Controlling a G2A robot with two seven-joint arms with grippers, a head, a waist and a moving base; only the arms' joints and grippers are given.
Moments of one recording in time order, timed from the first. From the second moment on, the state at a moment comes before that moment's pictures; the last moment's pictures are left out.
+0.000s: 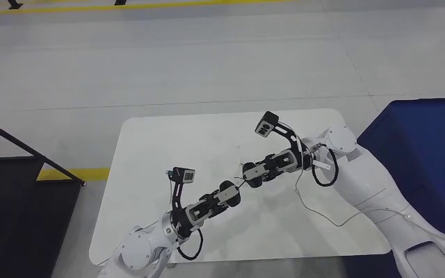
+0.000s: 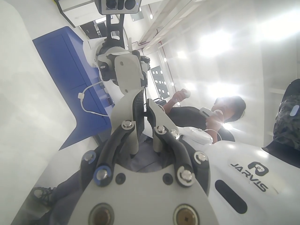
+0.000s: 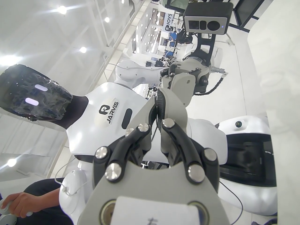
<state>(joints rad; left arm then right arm) 1.48 -1.19 -1.13 -1.91 -0.36 -0.42 -0.61 -0.67 -0.98 0.82 -1.35 0.95 -0.17 1.48</state>
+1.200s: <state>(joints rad) 1.49 -1.19 -1.15 -1.94 -0.34 -0.30 -0.60 -0.71 -1.00 0.87 -1.41 0.81 -0.11 1.49</state>
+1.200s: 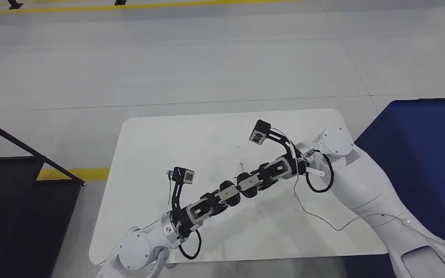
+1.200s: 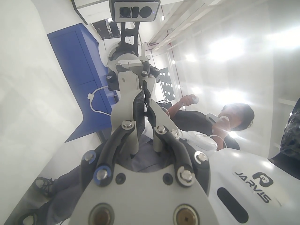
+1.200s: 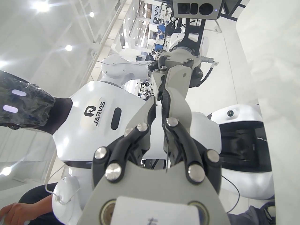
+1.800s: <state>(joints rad) 1.49 -1.18 -1.16 -1.94 -0.35 -0.31 -0.64 -0.70 -1.02 0.87 -1.40 0.79 -0.09 1.48</state>
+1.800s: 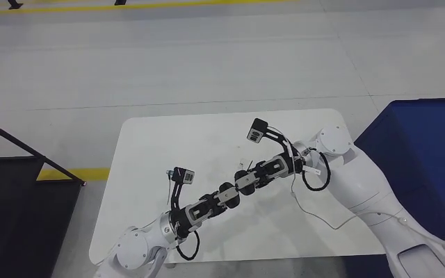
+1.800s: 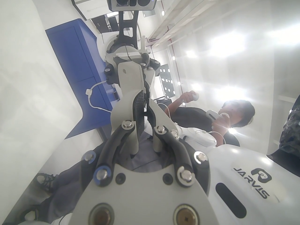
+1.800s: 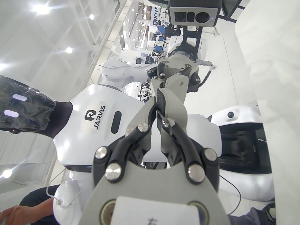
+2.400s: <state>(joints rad) 1.51 -1.18 -1.23 -1.93 -0.47 -0.34 -0.63 -0.70 -1.04 0.90 -1.37 0.82 -0.09 1.49</state>
